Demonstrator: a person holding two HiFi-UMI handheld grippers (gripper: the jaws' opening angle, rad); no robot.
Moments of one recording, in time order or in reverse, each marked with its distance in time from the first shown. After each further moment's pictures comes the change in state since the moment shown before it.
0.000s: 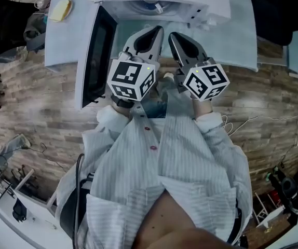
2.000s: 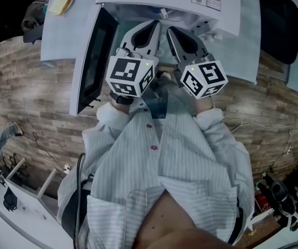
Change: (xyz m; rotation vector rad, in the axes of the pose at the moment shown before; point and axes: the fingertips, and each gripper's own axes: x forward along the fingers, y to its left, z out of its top) left arm 0.031 0.051 0.005 -0.026 -0.025 0.120; right arm 0.056 -0.016 0.009 -0.131 0.069 0.064
